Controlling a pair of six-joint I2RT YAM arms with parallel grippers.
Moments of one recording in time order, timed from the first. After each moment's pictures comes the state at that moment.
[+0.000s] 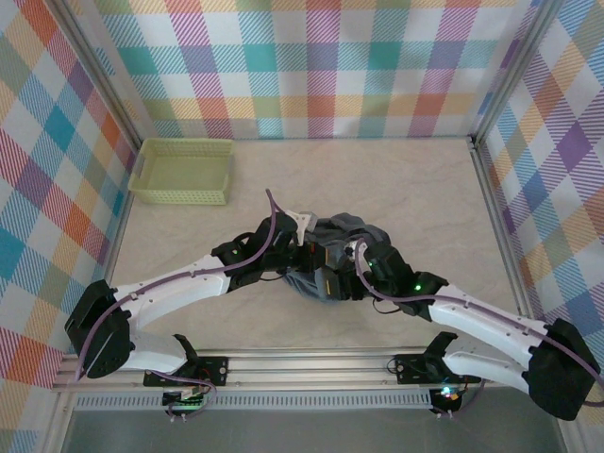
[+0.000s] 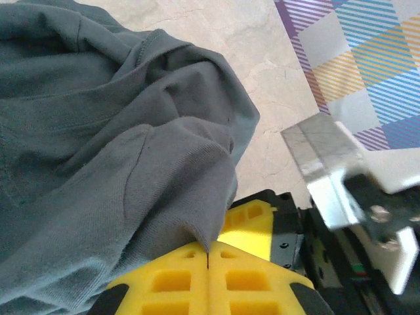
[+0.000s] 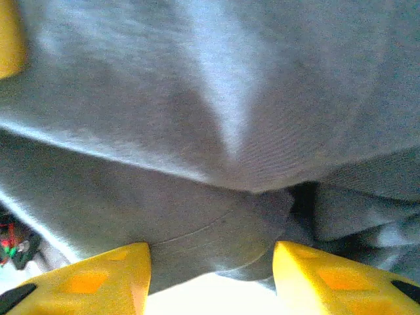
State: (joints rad) left arm -0.89 1.34 0.93 -0.20 0.19 -0.71; right arm 0.81 1.02 0.53 -0.24 -0.21 0.53
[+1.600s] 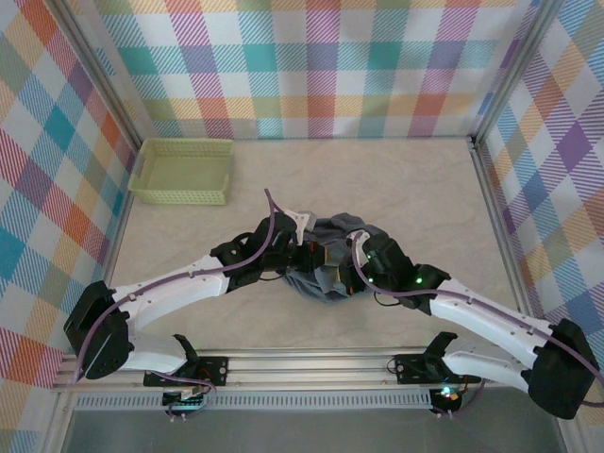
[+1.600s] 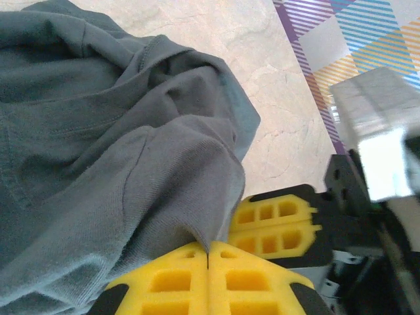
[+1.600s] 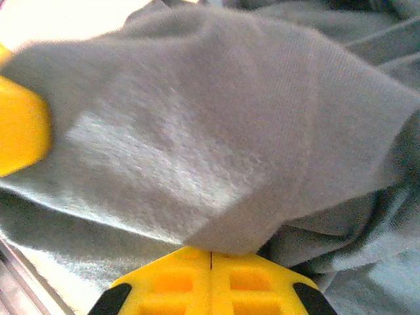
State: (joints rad) left arm -0.89 1.33 0.93 -0.20 0.18 -0.71; right arm 0.81 1.01 0.63 -0.36 -0.08 0.44
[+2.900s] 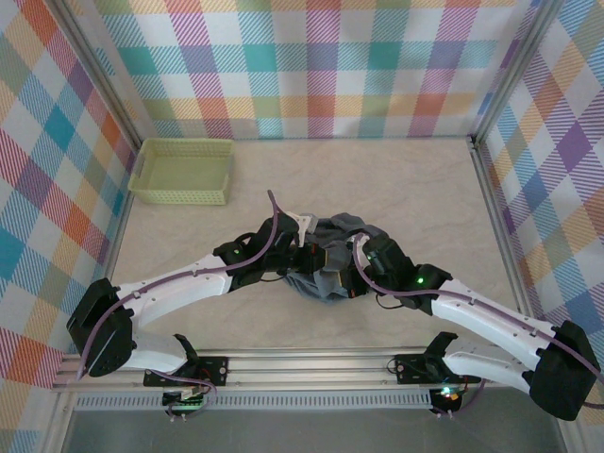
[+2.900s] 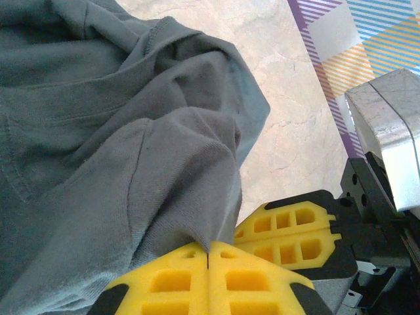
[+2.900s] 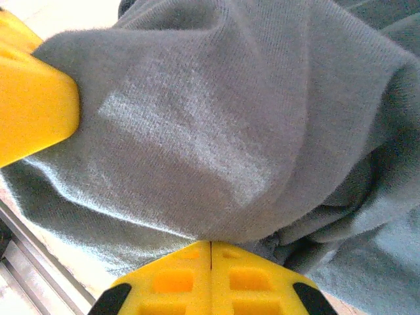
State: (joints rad) left arm -0.89 1.35 0.93 -0.21 0.19 -0.71; right arm 0.81 1.01 0.64 -0.42 -0.12 0.46
